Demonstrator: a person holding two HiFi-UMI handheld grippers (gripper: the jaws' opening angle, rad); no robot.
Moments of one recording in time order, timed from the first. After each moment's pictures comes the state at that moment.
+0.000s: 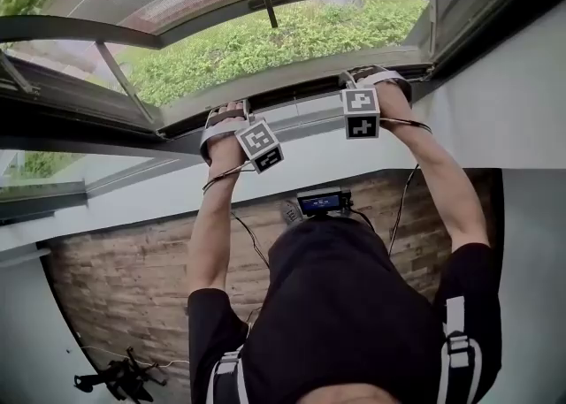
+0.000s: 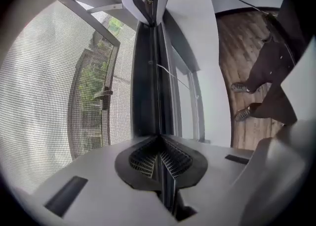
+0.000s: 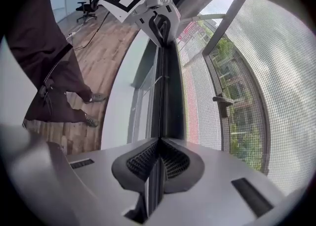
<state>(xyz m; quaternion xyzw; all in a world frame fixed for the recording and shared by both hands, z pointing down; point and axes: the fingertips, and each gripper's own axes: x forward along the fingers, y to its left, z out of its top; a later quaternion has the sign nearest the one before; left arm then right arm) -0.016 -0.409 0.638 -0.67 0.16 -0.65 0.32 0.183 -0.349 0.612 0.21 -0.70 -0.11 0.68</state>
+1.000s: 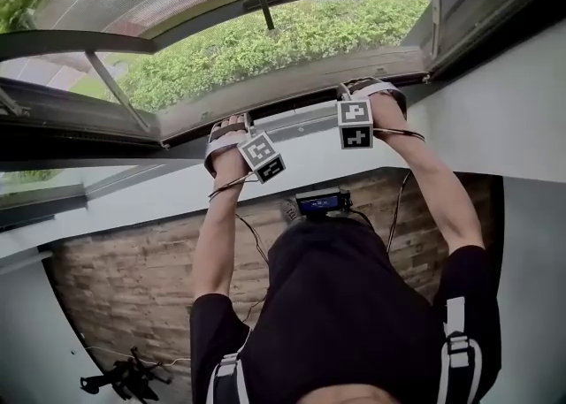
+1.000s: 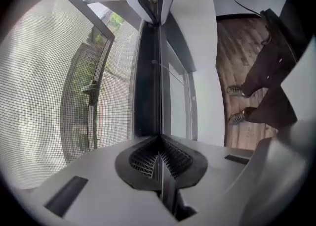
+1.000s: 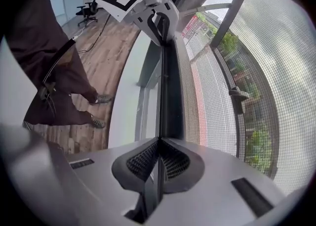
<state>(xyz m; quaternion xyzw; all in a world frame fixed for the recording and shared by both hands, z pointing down) -0.023 -0.400 0.681 -0.67 0.15 -0.67 0.28 0.185 -0.350 0.664 0.20 -0.70 -0.09 0.68</state>
